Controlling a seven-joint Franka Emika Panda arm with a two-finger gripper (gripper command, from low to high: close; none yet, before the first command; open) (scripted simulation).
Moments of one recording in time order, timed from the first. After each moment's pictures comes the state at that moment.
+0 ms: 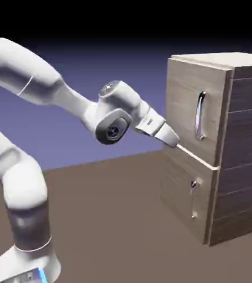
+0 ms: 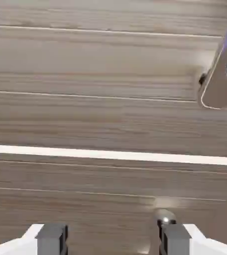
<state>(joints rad) 0.06 -0.61 -0.05 -2.80 -0.12 3.02 0.81</state>
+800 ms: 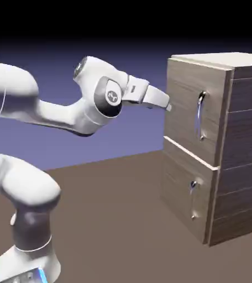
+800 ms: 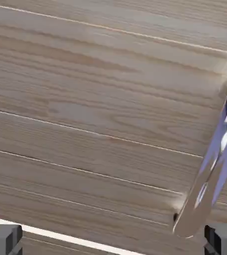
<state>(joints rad) 0.50 -0.95 -0.53 -2.72 -1.16 2.84 1.40</state>
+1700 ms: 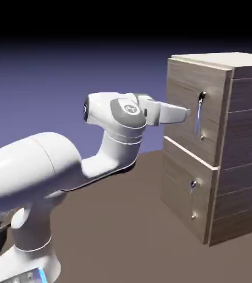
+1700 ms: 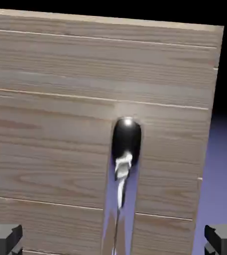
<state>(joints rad) 0.99 -1.33 -1.06 -2.62 -2.34 2.64 2.06</state>
